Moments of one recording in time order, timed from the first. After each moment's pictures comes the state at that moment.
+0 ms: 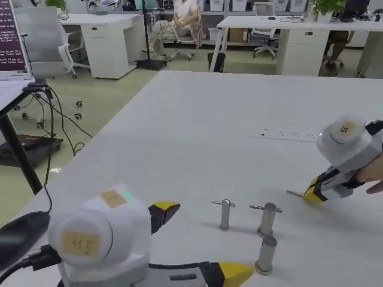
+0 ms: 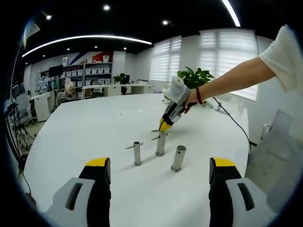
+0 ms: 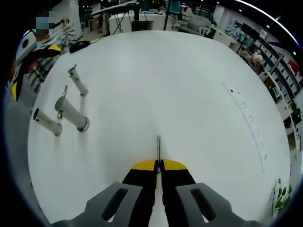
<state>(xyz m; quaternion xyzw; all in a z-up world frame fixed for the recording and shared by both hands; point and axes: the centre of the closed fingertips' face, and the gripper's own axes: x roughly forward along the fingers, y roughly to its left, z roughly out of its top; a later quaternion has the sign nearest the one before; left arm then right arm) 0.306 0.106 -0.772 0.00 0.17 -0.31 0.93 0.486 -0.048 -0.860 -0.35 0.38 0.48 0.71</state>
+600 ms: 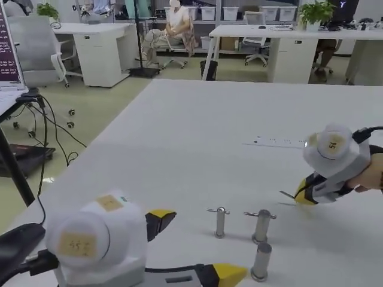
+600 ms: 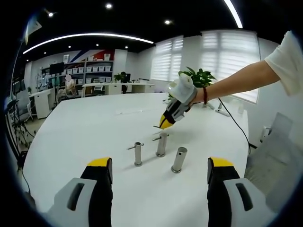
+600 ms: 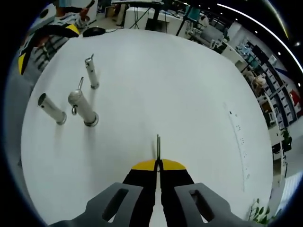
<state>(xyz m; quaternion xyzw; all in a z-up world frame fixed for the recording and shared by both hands) 0.311 0.107 -0.770 -0.01 0.18 -0.31 0.93 0.478 -0.041 -0.841 -0.44 0.31 0.49 0.68</state>
